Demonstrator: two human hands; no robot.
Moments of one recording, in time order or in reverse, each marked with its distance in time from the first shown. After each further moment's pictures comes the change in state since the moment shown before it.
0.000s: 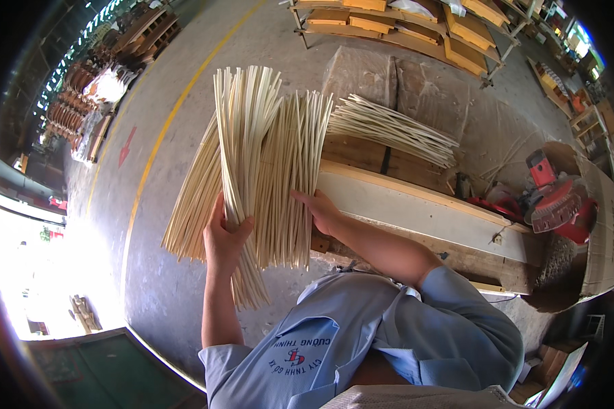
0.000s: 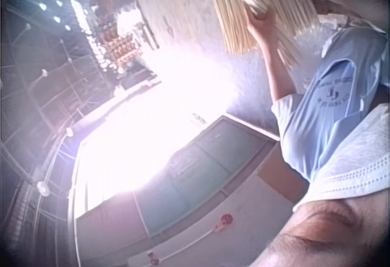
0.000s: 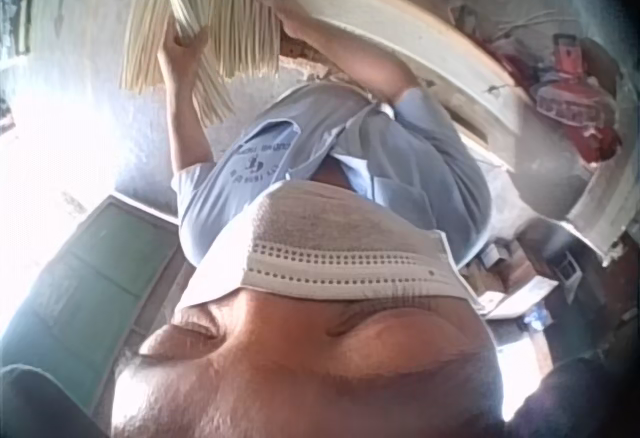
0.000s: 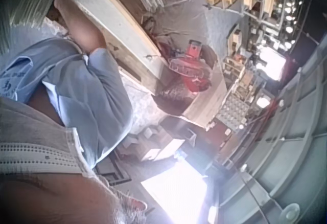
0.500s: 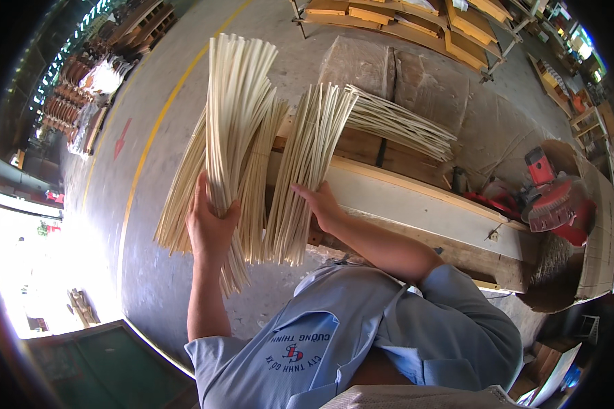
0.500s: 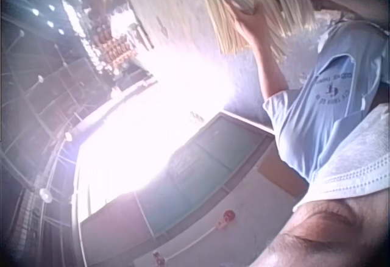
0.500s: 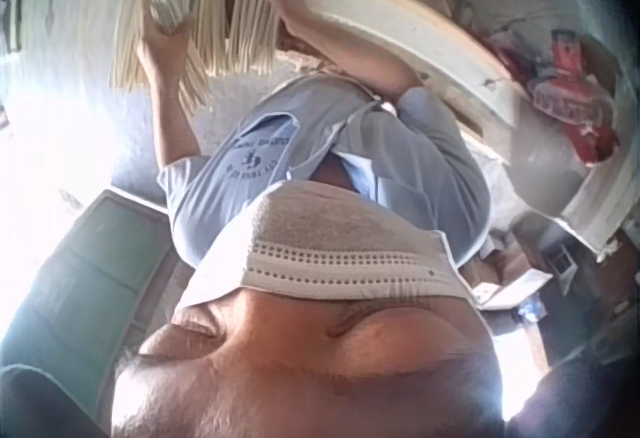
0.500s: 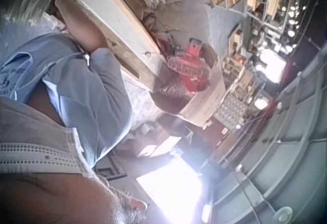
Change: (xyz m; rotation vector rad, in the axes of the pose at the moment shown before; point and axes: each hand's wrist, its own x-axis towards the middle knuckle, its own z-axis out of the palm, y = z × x) left_hand 0.007 0.044 0.006 0.476 0.136 0.098; right_hand -0.006 0.007 -0.025 -0.120 0.188 -0.195
